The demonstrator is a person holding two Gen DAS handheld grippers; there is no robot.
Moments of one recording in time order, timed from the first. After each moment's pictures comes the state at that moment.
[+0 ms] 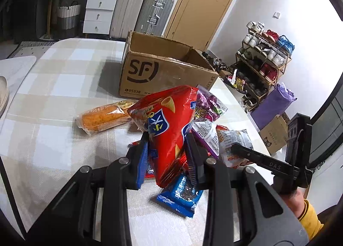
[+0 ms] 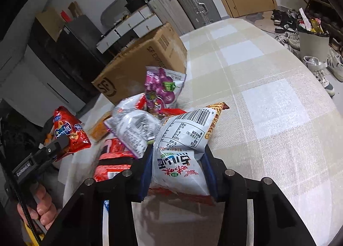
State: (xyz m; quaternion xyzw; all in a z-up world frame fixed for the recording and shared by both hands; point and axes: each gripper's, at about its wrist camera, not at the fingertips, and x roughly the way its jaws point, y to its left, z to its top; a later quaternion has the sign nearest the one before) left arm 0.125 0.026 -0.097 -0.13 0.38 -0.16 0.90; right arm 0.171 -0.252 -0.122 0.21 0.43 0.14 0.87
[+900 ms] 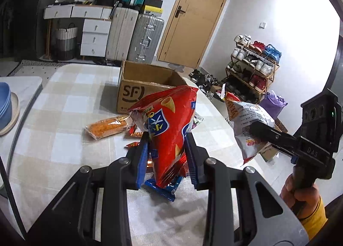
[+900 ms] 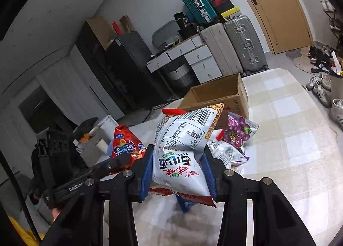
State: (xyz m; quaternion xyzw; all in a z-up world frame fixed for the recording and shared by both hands) left arm 0.014 0.037 -0.020 -0.12 0.30 -0.18 0.93; right arm 0.090 -0.212 0.007 0.20 0.31 0.26 0.89
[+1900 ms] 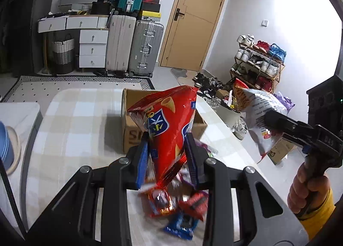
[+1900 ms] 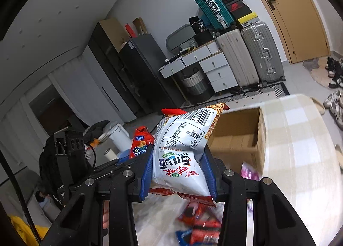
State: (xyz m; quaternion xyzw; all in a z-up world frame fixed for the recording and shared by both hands) left arm 0.085 0.032 0.057 -0.08 0.30 -0.17 0.94; right arm 0.211 -0.209 0.057 0.18 0.29 0.31 0.89
